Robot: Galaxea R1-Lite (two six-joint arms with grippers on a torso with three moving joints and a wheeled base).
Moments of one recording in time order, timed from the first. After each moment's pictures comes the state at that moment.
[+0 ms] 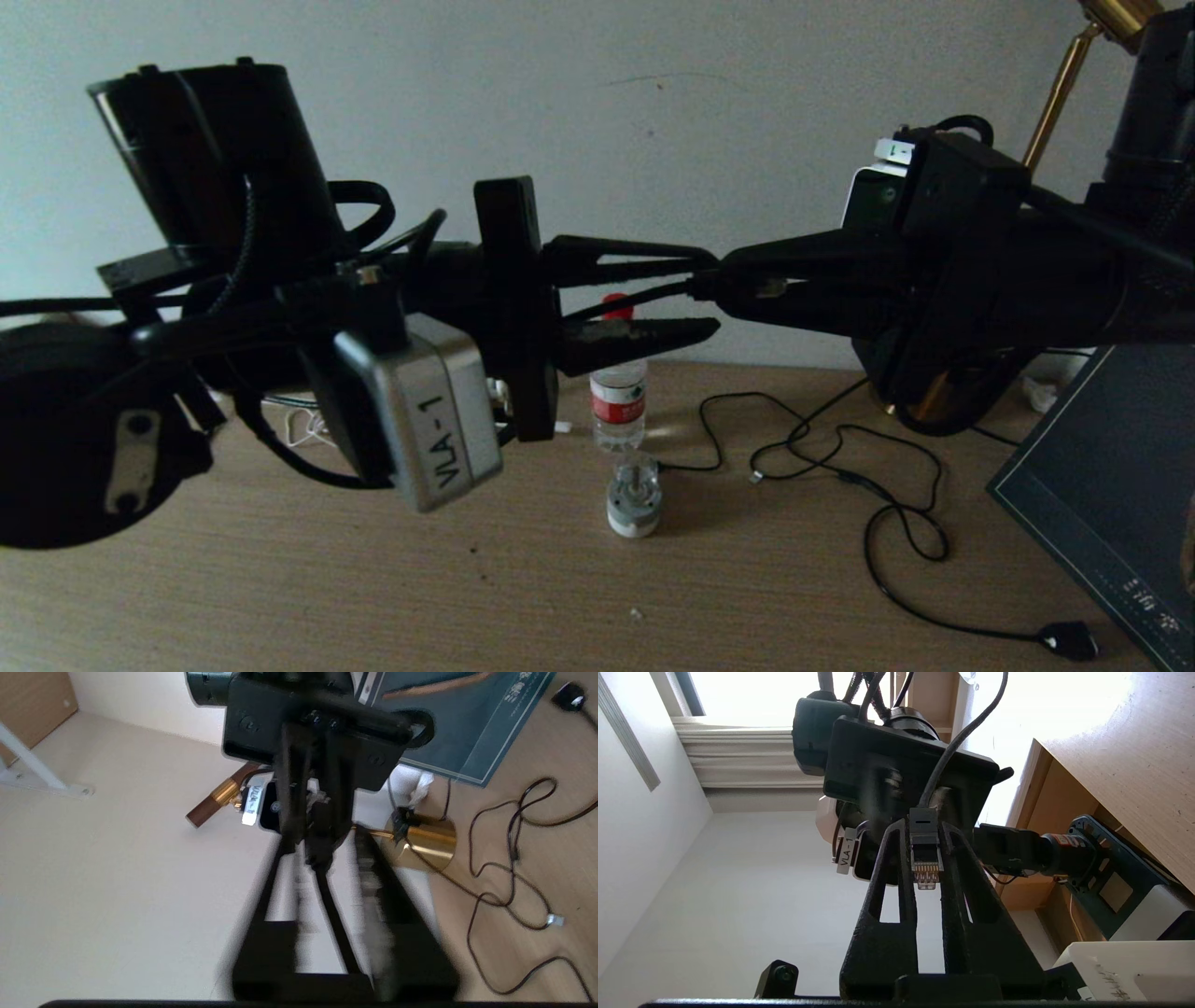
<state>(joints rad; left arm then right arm) -0.65 1.61 -1.12 -0.59 -0.85 1.43 0.54 1.52 -1.20 -0.26 0.92 1.34</state>
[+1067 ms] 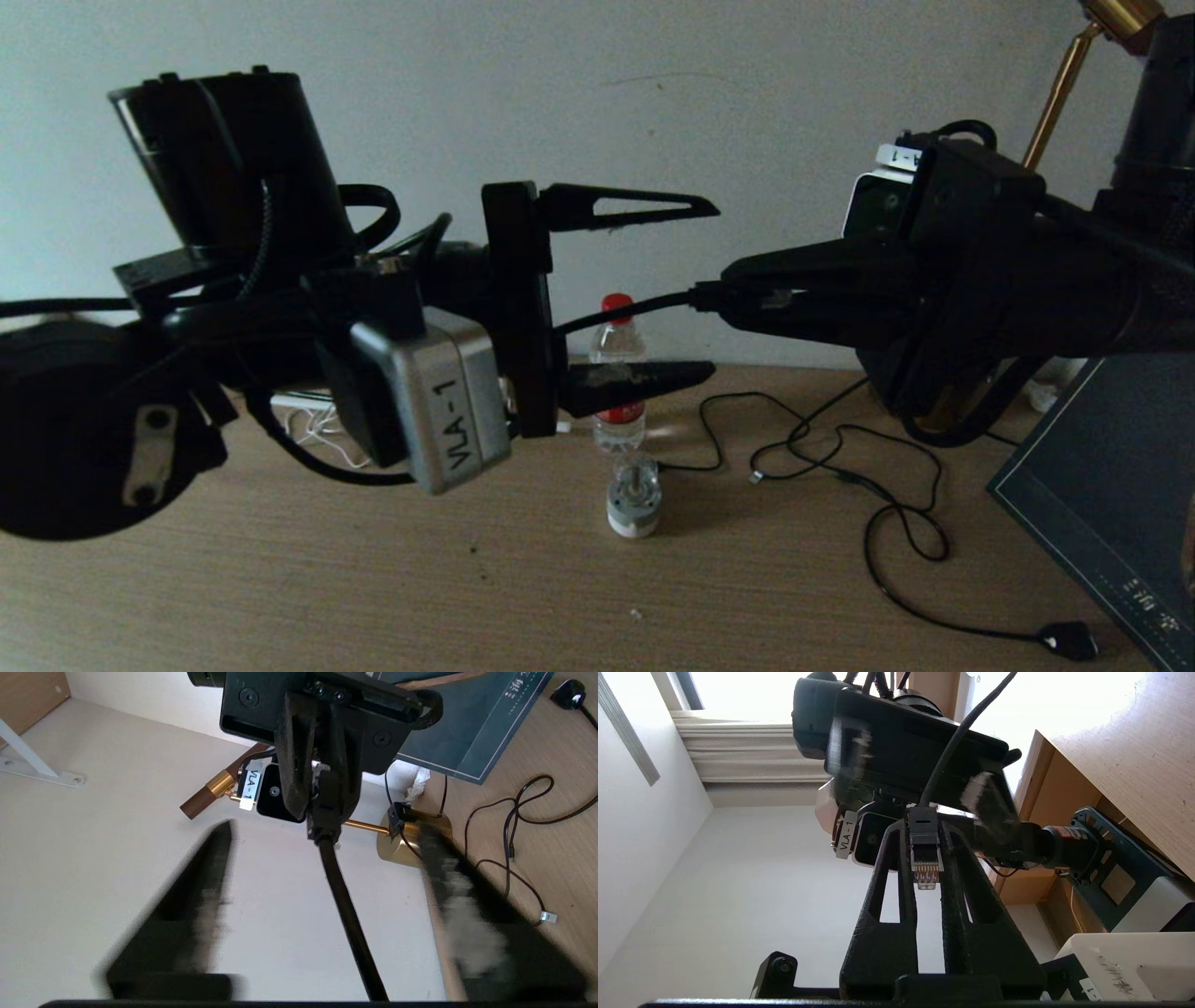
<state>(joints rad) -0.64 1.63 -1.12 -0.60 -0.85 1.41 0.55 1.50 -1.18 -0.26 0.93 1.34</state>
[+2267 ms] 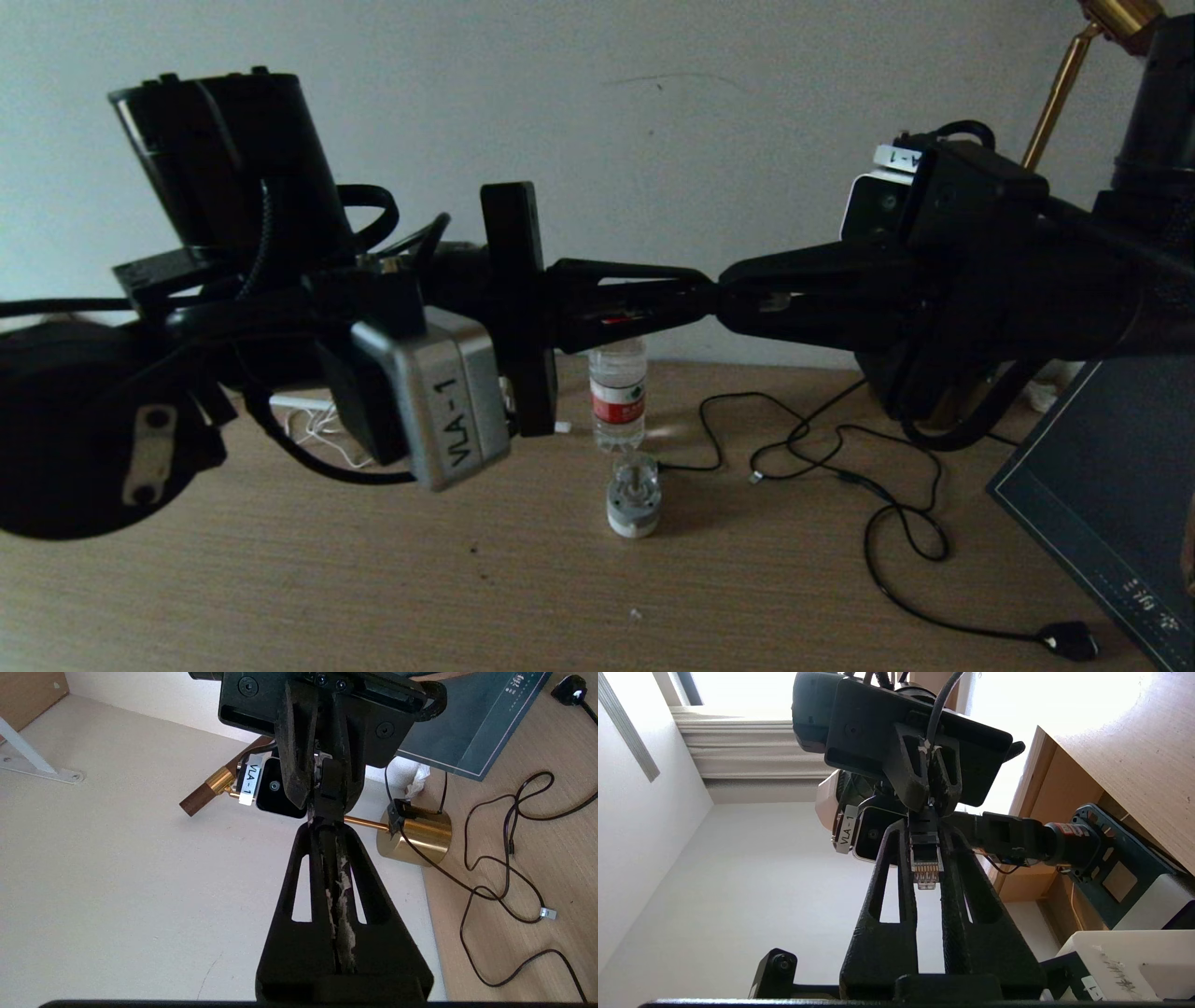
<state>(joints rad) -0.64 1.63 -1.12 -0.60 -0.85 1.41 0.56 1.50 -1.18 -0.26 0.93 1.34</state>
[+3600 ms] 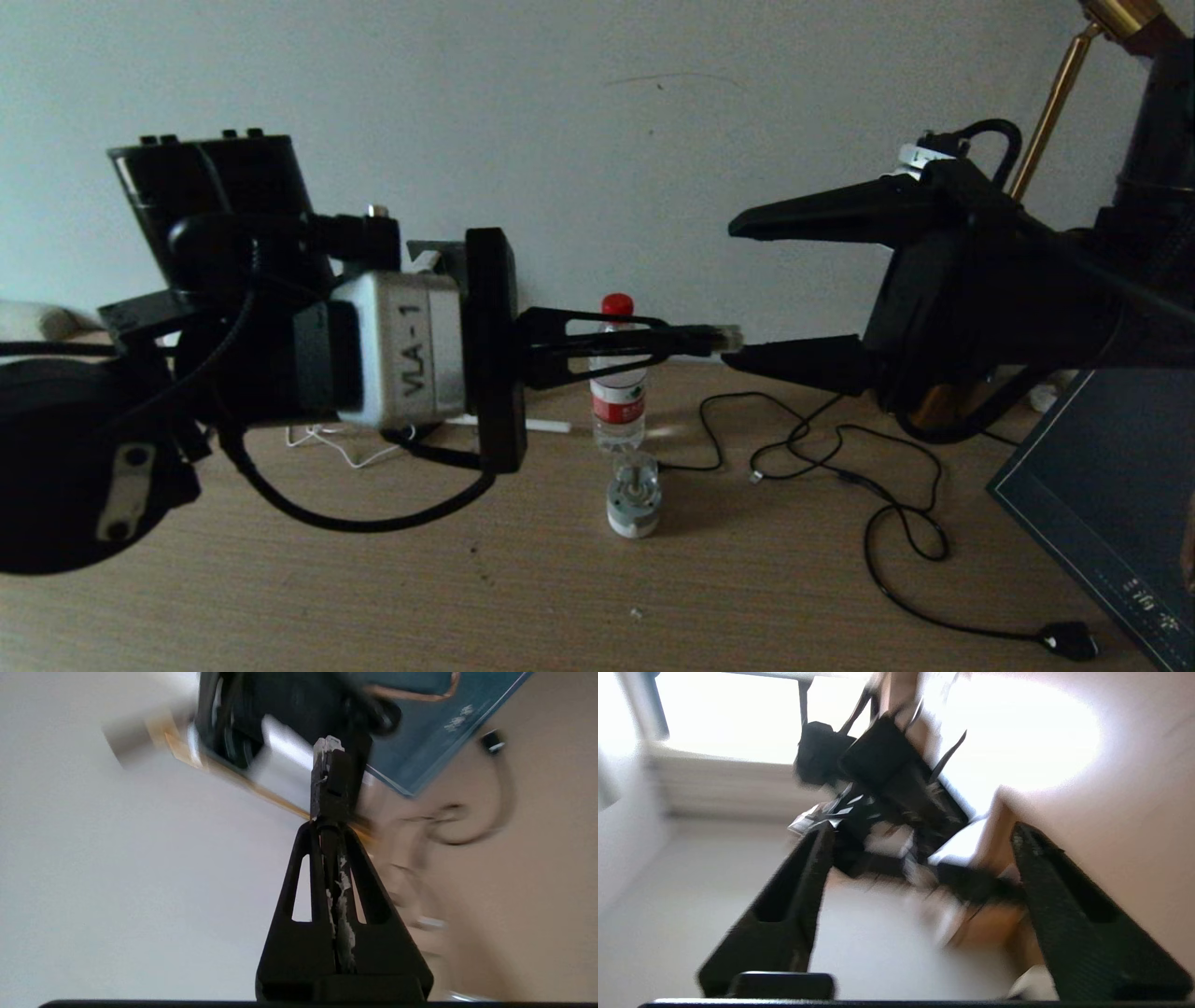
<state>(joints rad) -0.59 1.60 -1.02 -0.59 -0.84 1.04 0.53 1.49 -1.13 -0.28 0.80 1.23</state>
